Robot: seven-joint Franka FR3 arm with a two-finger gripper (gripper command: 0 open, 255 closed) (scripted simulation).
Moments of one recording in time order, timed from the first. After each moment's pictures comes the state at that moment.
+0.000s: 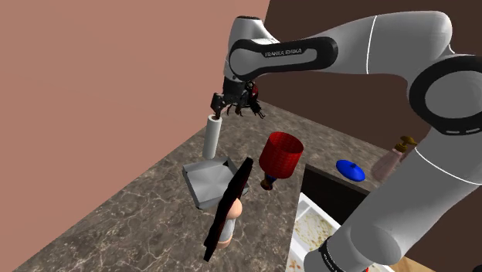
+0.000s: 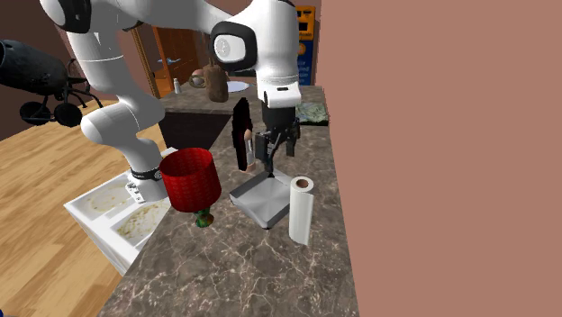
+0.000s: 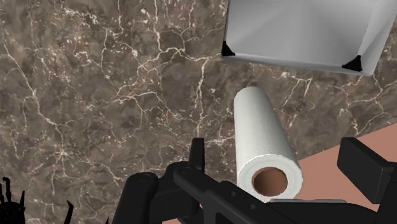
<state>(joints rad) 0.00 0.01 0.14 -1.95 -0.10 2.02 0.25</state>
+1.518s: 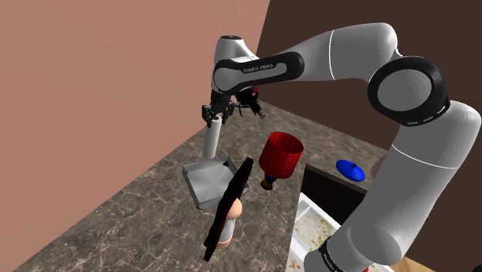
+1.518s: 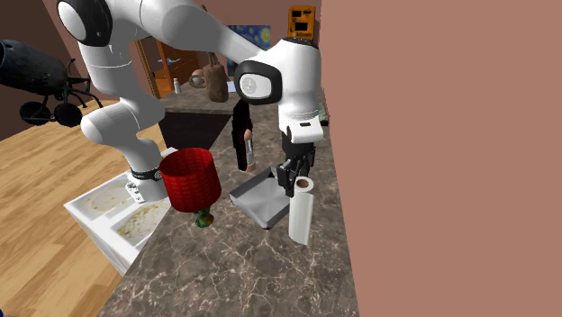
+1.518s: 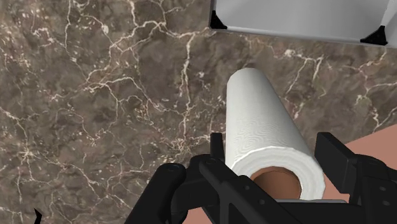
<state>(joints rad) 0.01 0.20 0.14 -1.86 -0.13 2.11 0.29</state>
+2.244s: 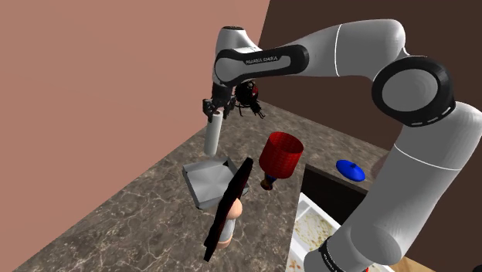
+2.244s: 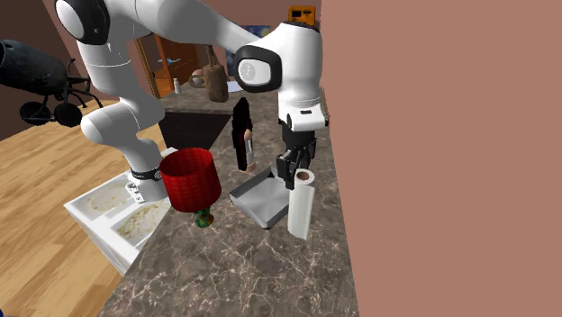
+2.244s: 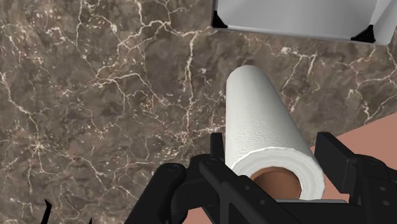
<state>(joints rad) 0.01 0.18 0.14 -1.82 -0.12 2.05 0.28</state>
